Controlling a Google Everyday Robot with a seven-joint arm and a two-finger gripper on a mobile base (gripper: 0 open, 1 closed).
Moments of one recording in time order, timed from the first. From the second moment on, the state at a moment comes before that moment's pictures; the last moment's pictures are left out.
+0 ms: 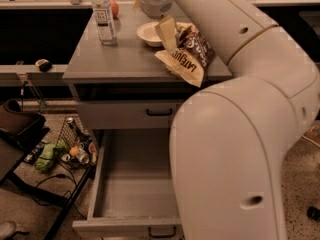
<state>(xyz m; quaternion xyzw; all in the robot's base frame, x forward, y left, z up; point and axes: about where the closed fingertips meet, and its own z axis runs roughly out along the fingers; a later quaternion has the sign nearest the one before) 0.766 0.004 0.936 -0.87 0.44 -0.19 0.14</state>
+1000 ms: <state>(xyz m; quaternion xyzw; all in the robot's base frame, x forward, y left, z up) 0.775 -0.033 0.944 -0.86 0.45 -0.22 0.11</state>
